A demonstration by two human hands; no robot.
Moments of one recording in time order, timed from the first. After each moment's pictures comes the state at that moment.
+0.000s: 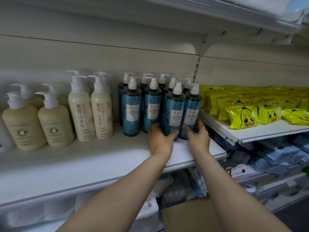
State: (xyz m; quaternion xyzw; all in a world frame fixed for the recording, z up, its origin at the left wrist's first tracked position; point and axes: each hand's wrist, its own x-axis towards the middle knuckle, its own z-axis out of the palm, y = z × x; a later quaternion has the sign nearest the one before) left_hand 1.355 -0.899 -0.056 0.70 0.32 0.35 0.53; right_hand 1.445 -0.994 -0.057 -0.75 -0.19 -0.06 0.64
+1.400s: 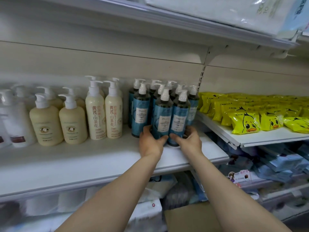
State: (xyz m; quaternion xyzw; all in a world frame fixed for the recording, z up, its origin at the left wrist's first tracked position) left_hand 1.311 -0.868 -0.052 0.71 0.35 0.35 0.51; right_hand 1.409 -0.974 -0.048 -0.80 -0.20 0.02 0.57
